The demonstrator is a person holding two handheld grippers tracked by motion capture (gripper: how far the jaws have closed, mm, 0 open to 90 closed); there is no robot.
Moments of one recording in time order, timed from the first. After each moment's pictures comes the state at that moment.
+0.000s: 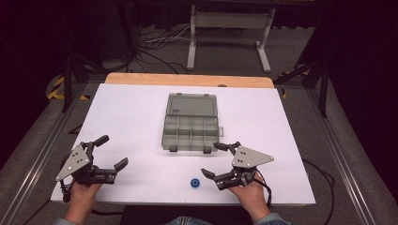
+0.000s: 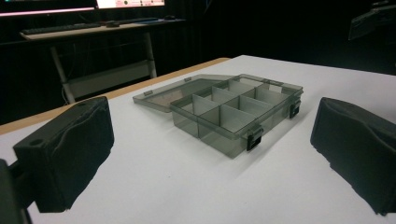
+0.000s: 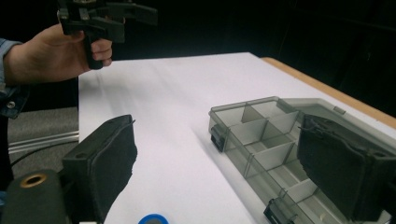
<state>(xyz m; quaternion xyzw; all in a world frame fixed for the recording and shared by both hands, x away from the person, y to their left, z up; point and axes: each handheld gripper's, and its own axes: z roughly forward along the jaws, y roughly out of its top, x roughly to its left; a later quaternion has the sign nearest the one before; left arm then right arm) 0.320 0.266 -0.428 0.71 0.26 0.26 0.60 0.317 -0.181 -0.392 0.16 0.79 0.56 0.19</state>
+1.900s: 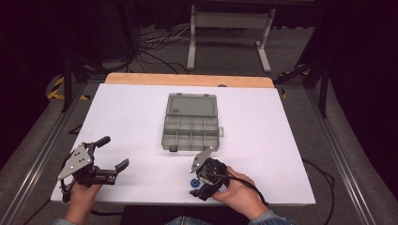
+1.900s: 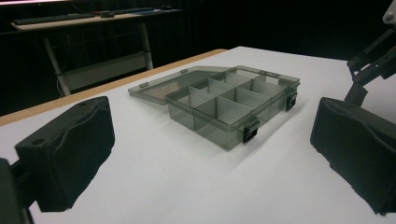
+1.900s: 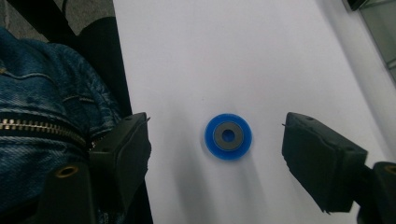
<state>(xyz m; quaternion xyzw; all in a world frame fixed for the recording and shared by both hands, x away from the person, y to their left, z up) 0.320 0.265 -0.427 0.72 0.26 0.25 0.59 0.331 -0.107 -0.416 0.14 0.96 0.25 0.02</state>
